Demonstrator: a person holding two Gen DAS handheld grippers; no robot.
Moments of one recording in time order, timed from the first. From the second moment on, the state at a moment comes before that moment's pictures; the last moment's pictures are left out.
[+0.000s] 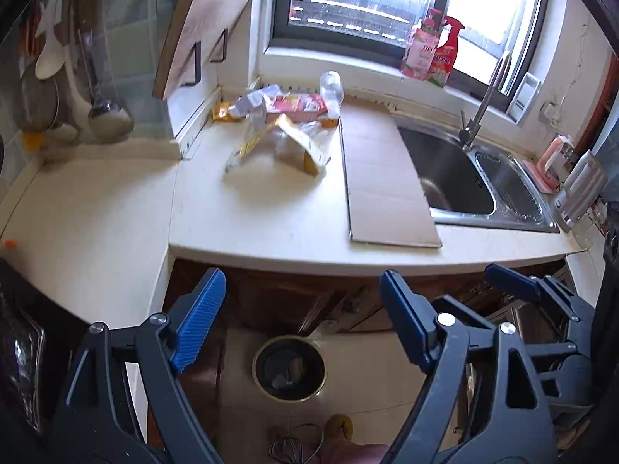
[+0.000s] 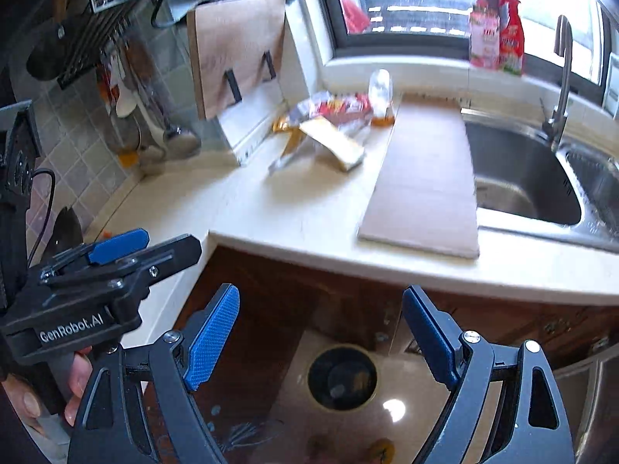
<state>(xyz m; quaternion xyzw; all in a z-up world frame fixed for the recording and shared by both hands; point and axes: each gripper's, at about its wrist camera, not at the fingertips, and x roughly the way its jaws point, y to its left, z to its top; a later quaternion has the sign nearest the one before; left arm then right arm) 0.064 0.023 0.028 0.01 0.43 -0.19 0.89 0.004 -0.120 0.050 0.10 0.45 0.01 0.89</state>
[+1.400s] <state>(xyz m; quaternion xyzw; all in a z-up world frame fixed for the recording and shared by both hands) 0.405 -0.071 -0.088 -0.16 0.52 -0.05 0.84 0.422 -0.323 -0.099 0.19 0.56 0.10 0.80</state>
